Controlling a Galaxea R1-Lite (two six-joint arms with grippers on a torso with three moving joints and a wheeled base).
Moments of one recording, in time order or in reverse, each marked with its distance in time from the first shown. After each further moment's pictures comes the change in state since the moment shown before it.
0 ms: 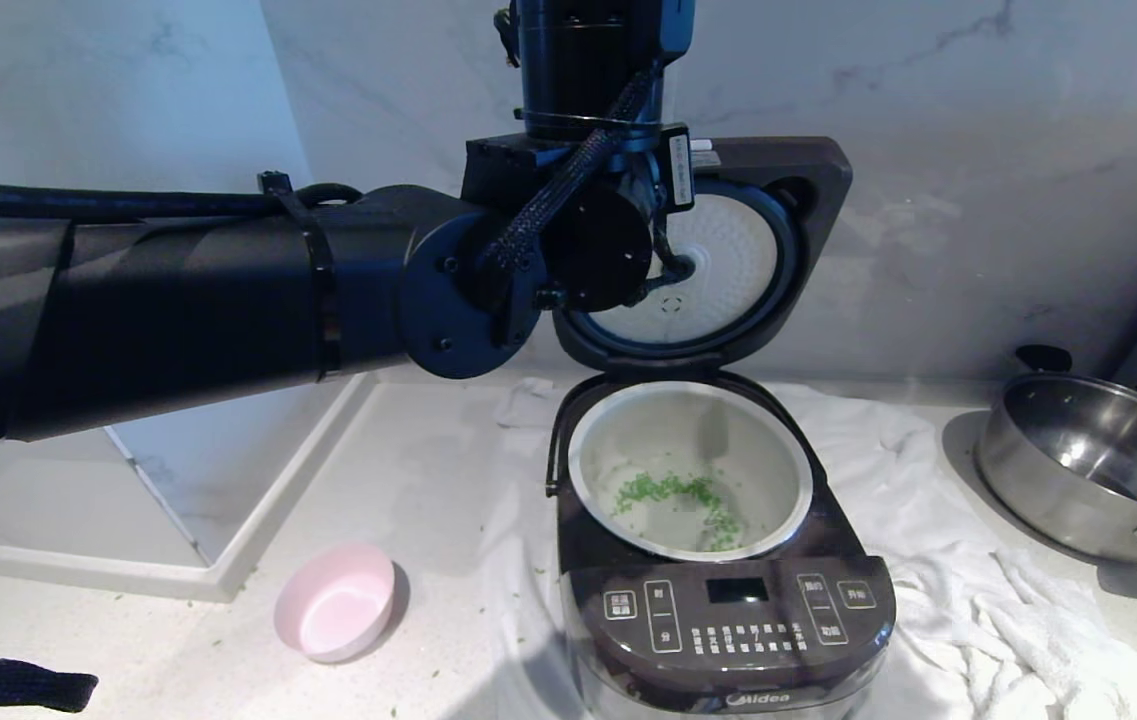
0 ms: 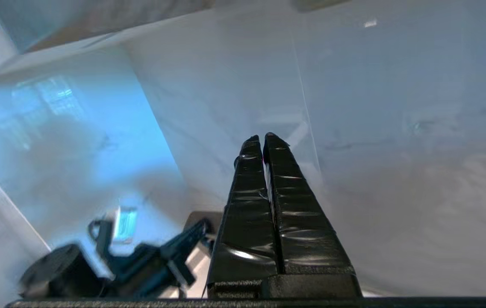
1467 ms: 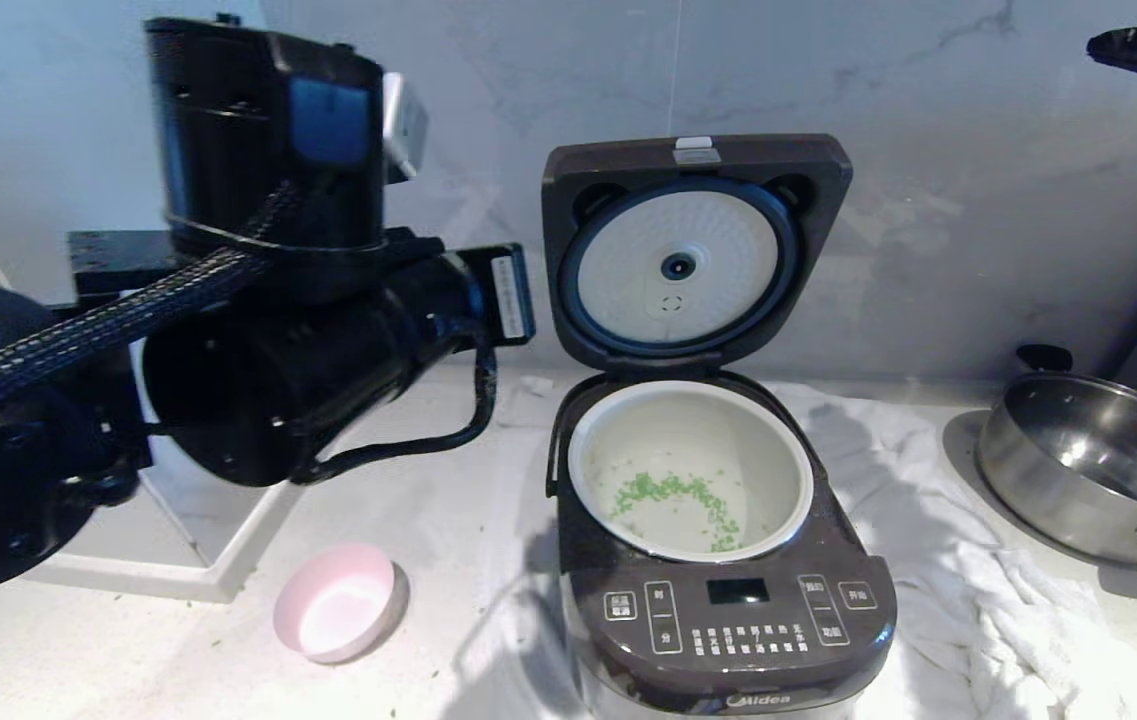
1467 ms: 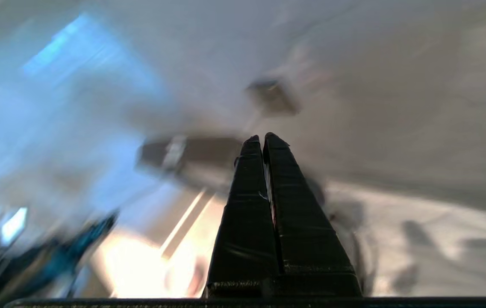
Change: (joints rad) left arm 0.032 -0.489 0.724 0.011 -0.120 -0.111; right arm -0.407 0.187 0.206 -0.155 0.596 0.183
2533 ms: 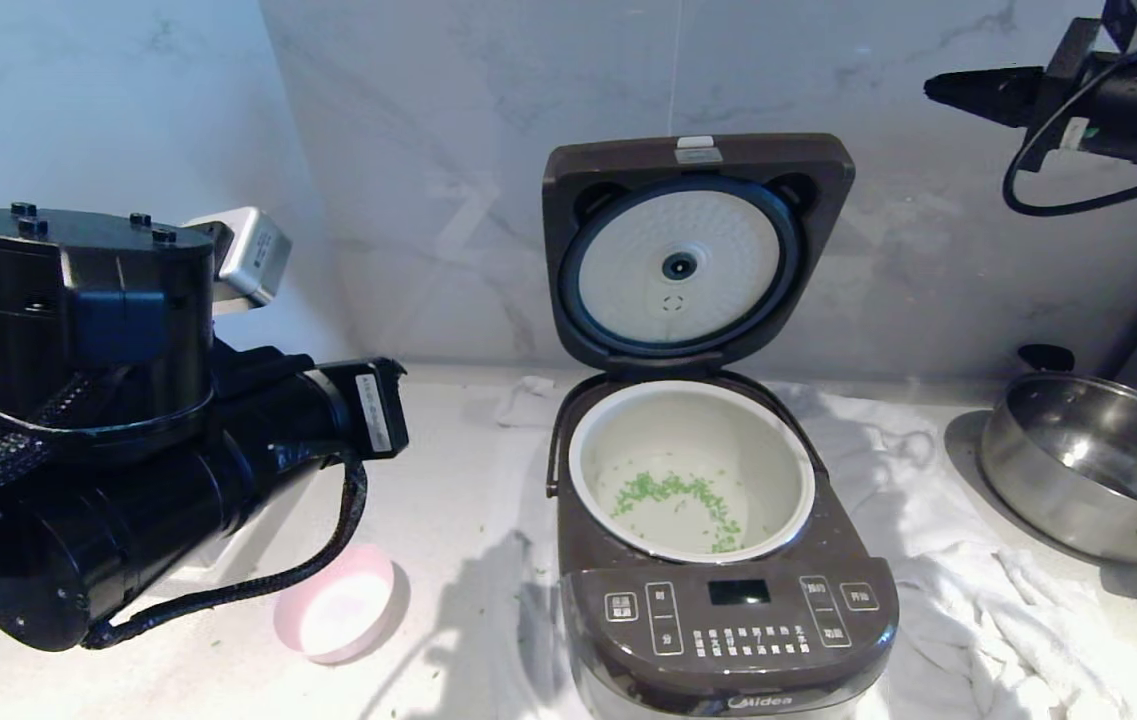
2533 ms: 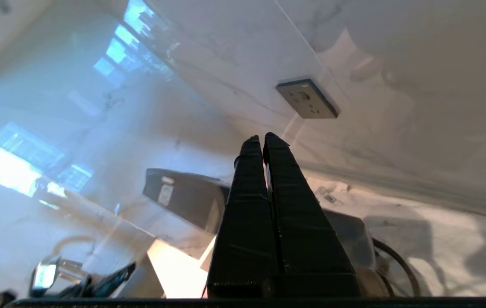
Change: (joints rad) left arm 0.087 -0.187 0.323 -0.010 -0.026 -0.078; right arm 0.167 0.288 -0.169 -0.179 -0.084 0.195
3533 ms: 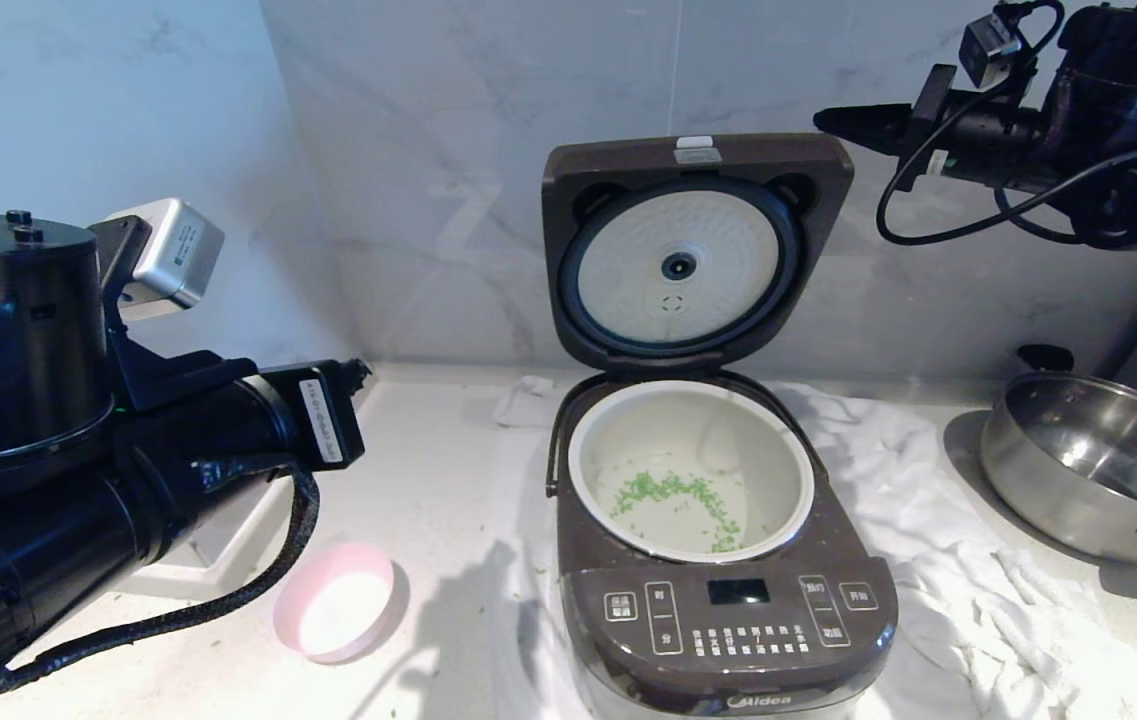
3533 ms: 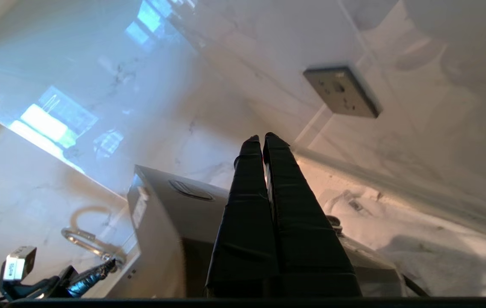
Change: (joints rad) left arm 0.001 -0.087 0.046 0.009 0.001 0.003; right arm 0.137 0.227 -0.213 -0.045 0.032 0.005
